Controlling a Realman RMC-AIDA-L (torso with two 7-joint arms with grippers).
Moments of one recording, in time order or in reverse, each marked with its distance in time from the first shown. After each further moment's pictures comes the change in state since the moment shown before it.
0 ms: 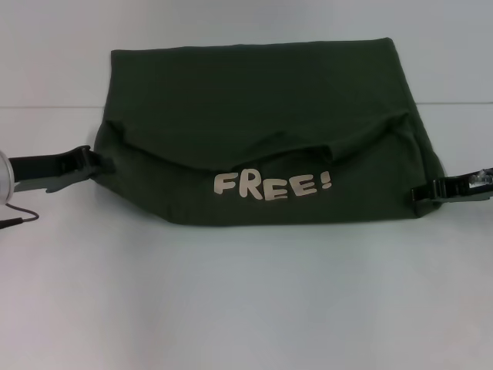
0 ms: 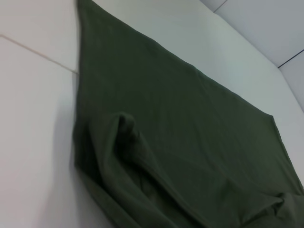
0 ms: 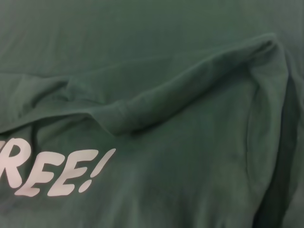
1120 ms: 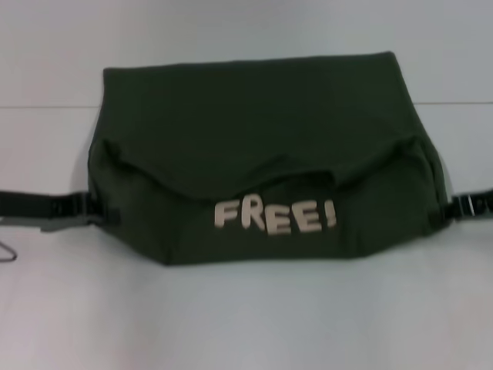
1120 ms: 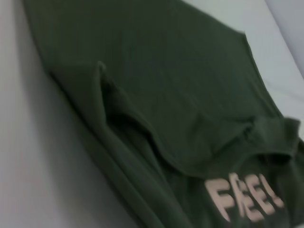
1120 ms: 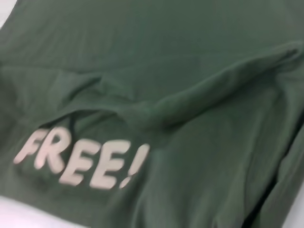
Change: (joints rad) left arm 0.023 0.024 -0.007 0.104 0.136 0.343 -0.001; right arm -0.068 -0.018 0.041 -0.181 0.005 -0.337 -0.009
